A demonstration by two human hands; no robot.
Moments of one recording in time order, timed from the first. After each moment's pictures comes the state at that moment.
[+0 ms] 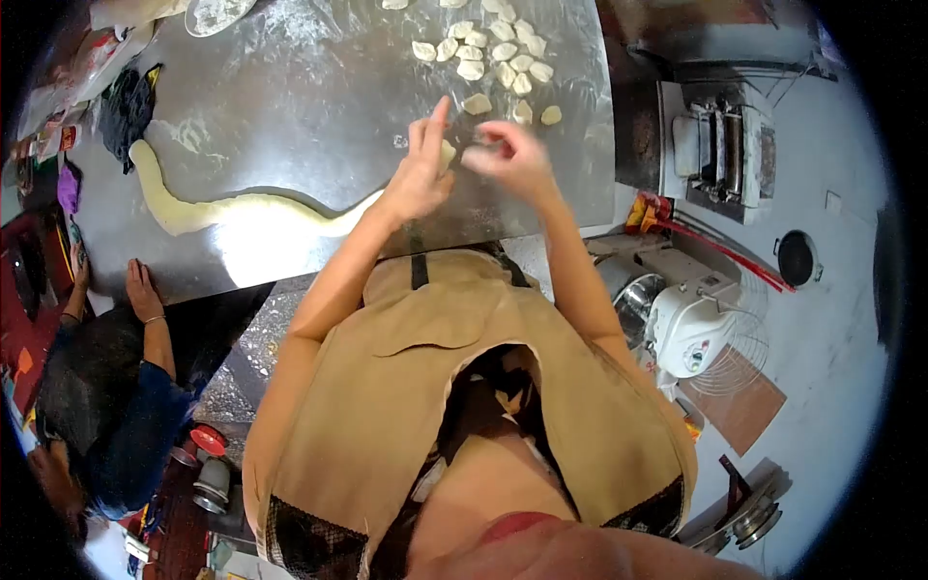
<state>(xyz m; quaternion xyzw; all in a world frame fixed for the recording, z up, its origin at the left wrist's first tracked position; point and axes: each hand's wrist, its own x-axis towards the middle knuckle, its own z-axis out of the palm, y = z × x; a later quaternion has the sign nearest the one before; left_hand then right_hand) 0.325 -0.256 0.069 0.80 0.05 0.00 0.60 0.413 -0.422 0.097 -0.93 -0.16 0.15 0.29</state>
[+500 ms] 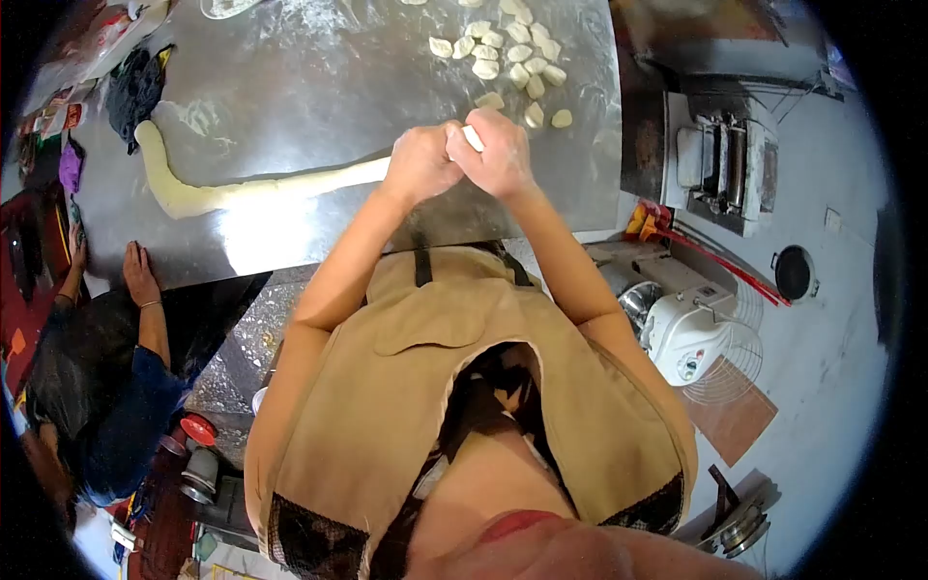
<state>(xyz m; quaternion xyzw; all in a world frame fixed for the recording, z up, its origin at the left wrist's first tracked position) 0.333 -0.244 0.082 0.86 0.04 0.05 0.51 0.402 -0.372 0.104 -0.87 -0.32 0.05 0.37</state>
